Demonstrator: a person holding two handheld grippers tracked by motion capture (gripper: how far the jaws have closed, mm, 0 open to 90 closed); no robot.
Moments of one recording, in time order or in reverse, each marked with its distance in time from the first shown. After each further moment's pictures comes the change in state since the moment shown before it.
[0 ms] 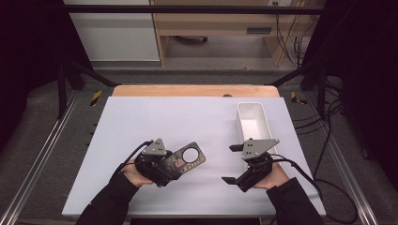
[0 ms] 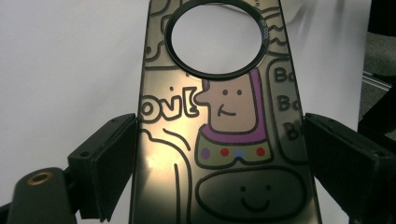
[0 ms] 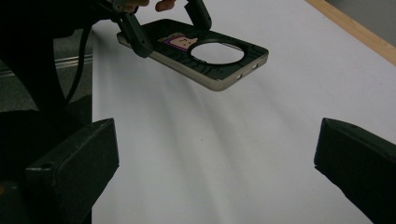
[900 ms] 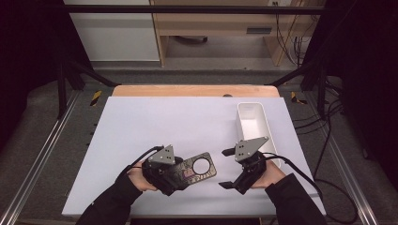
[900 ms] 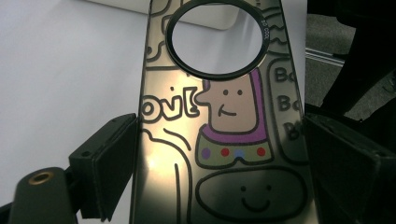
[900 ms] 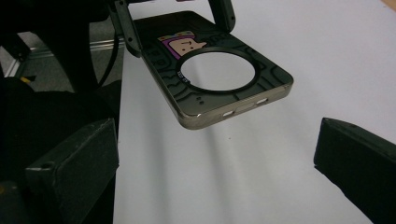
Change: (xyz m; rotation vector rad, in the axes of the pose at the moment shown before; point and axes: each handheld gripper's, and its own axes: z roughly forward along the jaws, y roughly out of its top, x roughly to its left) left arm -0.024 0.016 0.004 0.003 -0.134 0.126; right arm -0.002 0.004 0.015 0.056 0.145 -0.045
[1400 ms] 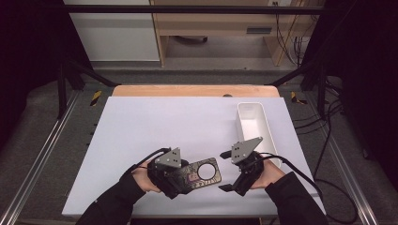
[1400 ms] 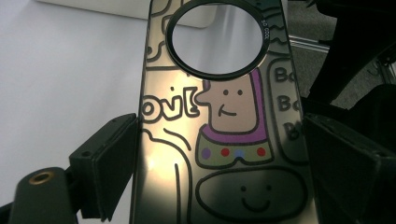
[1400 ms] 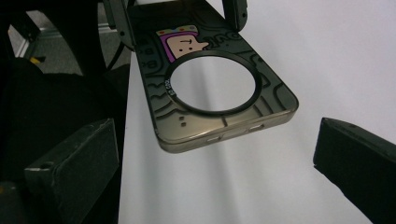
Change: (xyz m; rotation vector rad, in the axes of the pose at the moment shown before) left arm -0.006 0.011 0.010 0.042 -0.055 0.063; right arm 0.001 0.003 0.006 0.073 0.040 -0.030
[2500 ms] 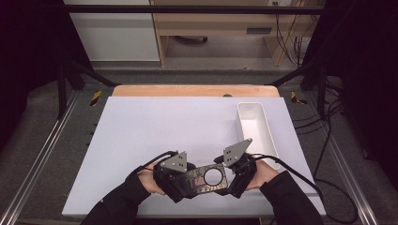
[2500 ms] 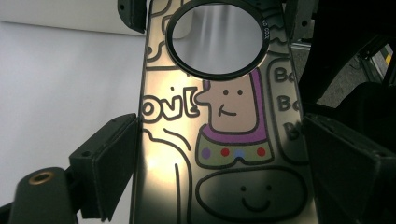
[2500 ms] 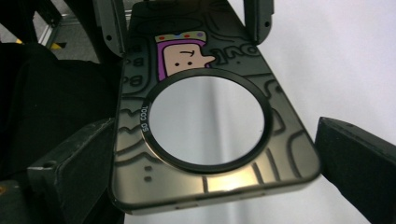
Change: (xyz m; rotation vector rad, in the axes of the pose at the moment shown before) left arm -0.005 0.006 0.014 -0.027 -0.056 0.054; right arm -0.002 0.001 0.020 0.040 0.087 -0.024
